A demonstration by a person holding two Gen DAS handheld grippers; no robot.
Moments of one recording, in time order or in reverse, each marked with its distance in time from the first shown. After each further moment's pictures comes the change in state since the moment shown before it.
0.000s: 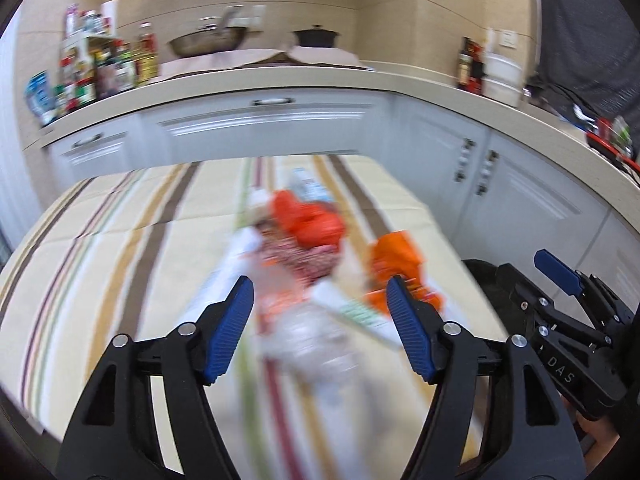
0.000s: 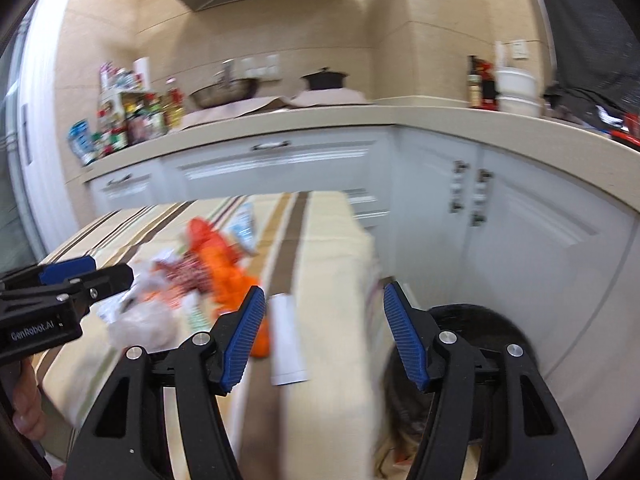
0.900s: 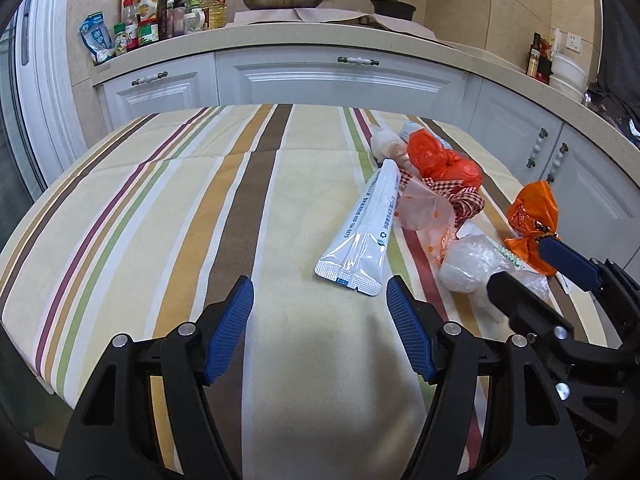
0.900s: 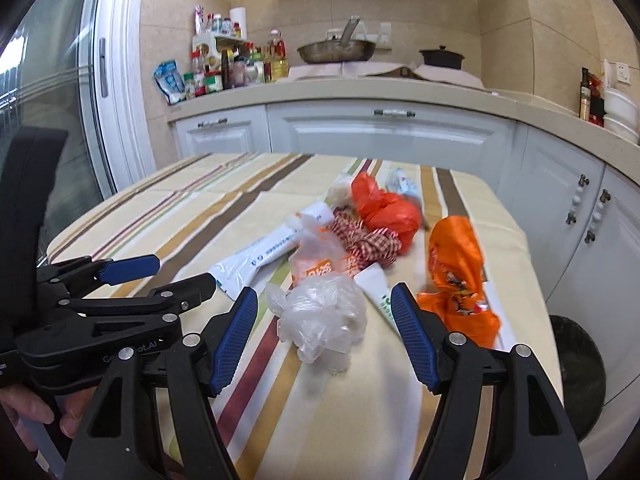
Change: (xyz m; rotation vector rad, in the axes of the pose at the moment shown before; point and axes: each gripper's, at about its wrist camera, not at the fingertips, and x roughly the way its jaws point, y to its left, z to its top) left arm 0.014 0.099 -0.048 -0.108 0.104 0.127; right arm 0.031 0.124 -0.016 -0.166 0.114 0.237
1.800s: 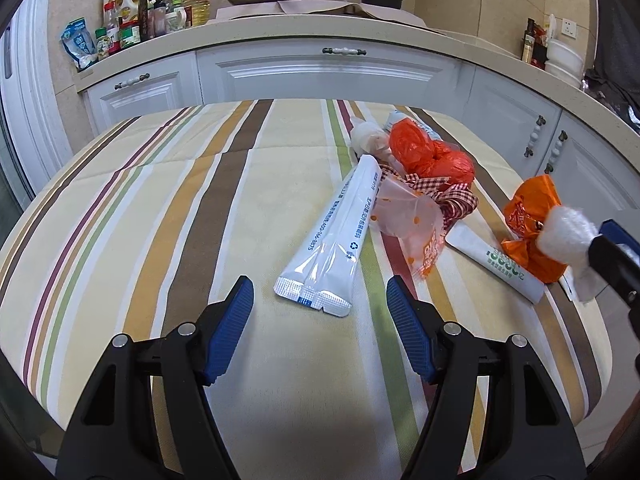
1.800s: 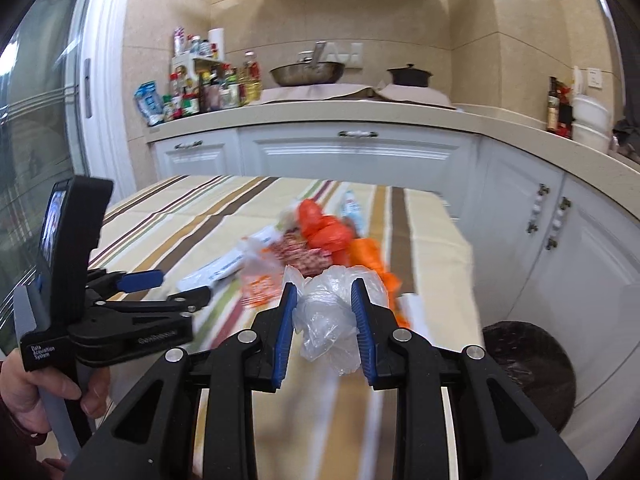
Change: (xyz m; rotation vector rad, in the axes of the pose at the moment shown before) left arm 0.021 -0.025 0.009 0.033 0.024 -0.006; right arm -0.045 -0.042 0.003 0.030 -0.083 -0.092
